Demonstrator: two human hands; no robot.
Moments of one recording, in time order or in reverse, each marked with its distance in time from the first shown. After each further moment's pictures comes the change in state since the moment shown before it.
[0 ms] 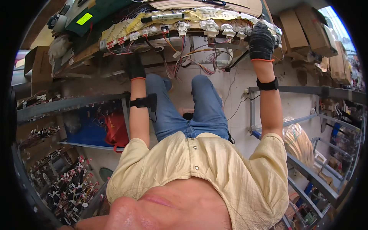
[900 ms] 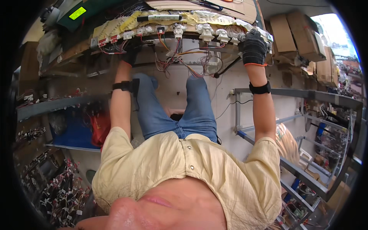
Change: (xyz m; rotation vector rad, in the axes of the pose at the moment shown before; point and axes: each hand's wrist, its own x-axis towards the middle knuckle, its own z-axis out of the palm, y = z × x) left_hand 0.047 0.044 0.026 -0.675 -0.511 -0.334; right_hand 0.004 0.016 0.022 -0.041 0.077 -0.083
